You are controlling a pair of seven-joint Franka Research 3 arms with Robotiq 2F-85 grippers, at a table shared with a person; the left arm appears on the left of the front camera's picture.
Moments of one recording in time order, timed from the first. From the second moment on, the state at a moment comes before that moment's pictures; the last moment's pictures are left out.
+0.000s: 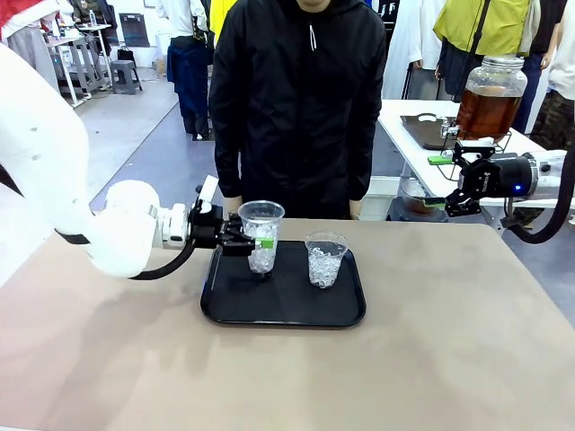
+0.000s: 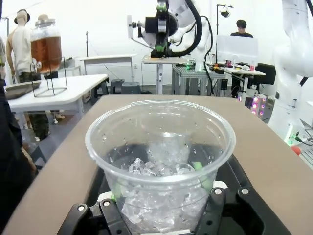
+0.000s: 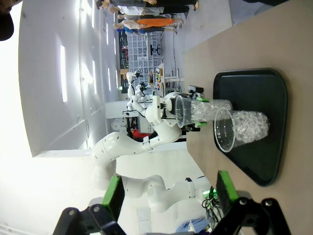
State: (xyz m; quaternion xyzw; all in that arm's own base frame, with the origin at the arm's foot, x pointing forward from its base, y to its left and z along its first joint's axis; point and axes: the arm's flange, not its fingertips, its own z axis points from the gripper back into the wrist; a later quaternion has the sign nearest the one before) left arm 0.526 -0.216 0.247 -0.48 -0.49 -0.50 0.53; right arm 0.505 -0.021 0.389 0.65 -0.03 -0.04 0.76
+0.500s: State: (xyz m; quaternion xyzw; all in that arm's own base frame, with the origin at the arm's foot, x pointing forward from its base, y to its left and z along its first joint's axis) left arm 0.566 -0.260 0.383 -0.47 -0.50 -0.49 0.53; right arm 0.505 -0.021 0.389 0.65 -0.03 -0.04 0.76
